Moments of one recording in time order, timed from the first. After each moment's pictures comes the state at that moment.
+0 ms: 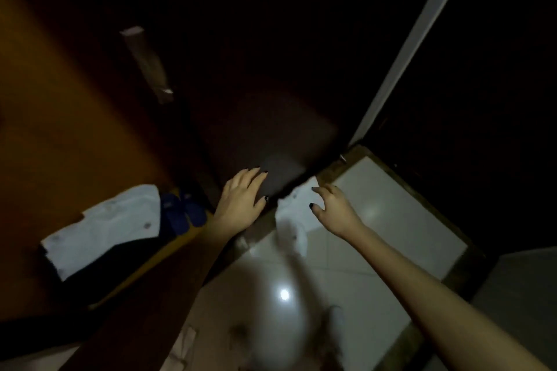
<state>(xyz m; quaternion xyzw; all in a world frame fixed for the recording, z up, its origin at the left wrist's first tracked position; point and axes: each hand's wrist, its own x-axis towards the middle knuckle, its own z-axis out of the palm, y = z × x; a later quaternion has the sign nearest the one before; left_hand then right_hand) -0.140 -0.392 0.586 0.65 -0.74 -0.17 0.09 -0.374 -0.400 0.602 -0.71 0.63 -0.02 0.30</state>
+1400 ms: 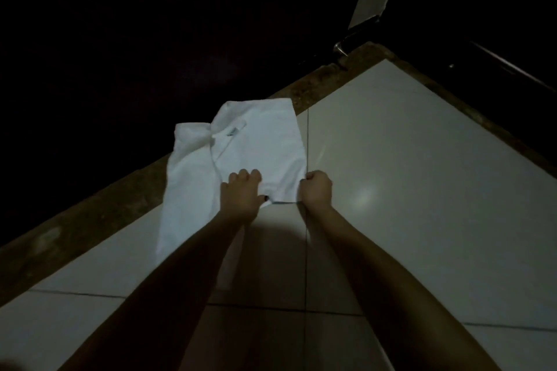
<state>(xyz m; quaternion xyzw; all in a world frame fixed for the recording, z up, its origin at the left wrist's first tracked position) -0.384 -0.564 -0.274 0.70 -0.69 -0.17 -0.01 -0.542 -0.577 -0.238 -0.44 0.79 -0.22 0.37</state>
